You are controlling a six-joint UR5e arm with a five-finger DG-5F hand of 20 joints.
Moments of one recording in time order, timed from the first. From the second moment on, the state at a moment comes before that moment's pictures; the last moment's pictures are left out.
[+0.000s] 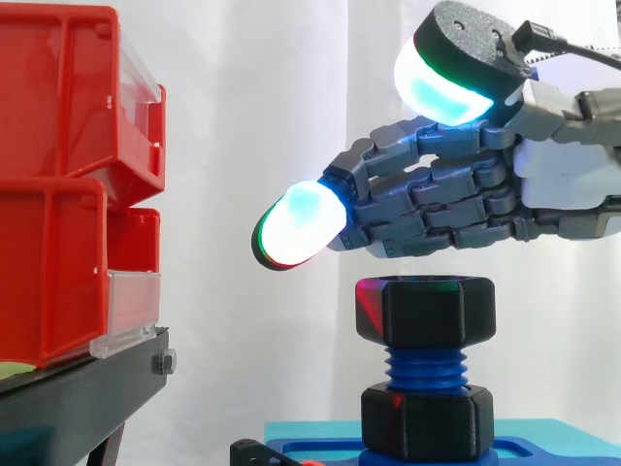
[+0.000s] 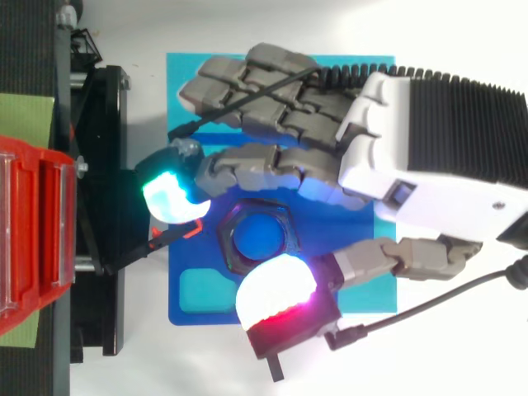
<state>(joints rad) 0.23 -2.13 -1.30 -2.82 -1.20 -0.97</state>
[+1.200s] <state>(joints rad) 0.26 -2.13 -1.38 -2.75 -1.19 -0.96</state>
